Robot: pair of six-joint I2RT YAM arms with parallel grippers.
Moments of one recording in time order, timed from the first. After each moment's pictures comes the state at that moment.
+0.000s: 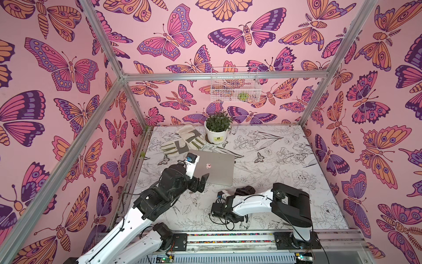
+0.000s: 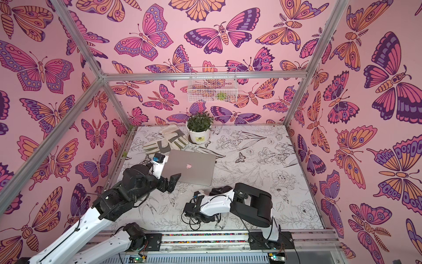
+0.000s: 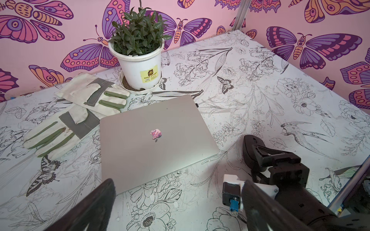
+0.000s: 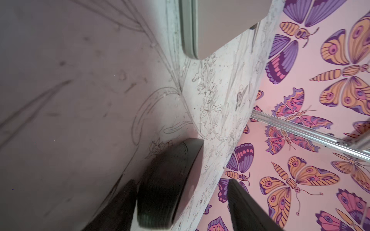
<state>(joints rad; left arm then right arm) -0.69 0.76 0.87 -0.59 -0.13 -0.11 1.31 1.92 1.09 -0.96 0.84 0.23</state>
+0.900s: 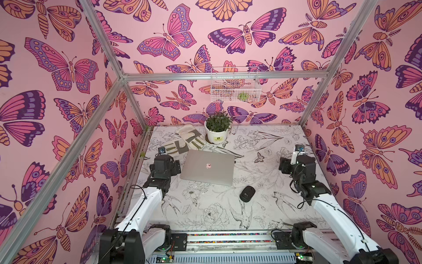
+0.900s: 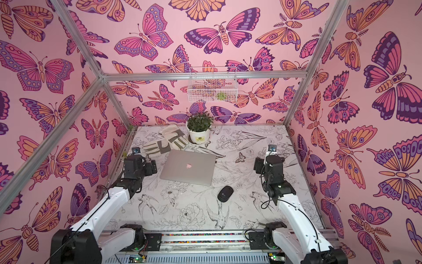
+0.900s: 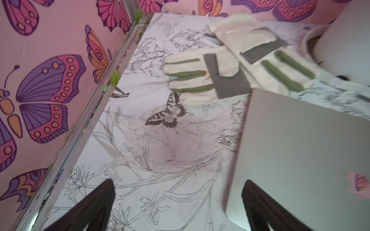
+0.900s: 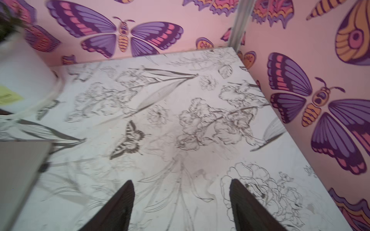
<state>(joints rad) -0.04 1.15 0.55 -0.06 -0.30 -0.13 0.10 0.93 0.49 -0.06 0.26 0.14</state>
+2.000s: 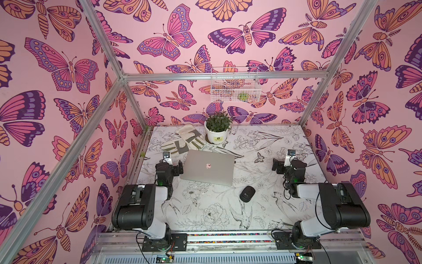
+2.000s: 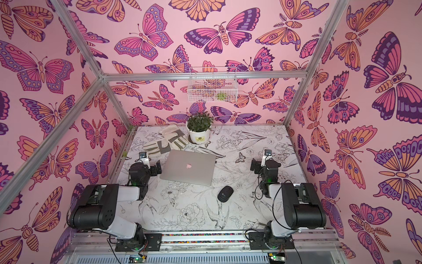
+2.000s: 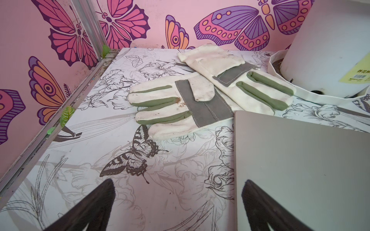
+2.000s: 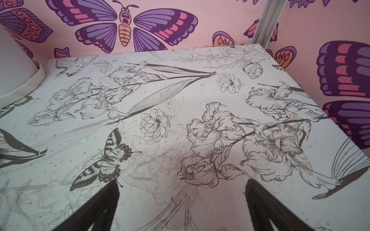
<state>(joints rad) 0.01 1.55 0.38 0.79 -0.07 -0.01 0.00 1.52 0.39 0.74 0.05 0.05</state>
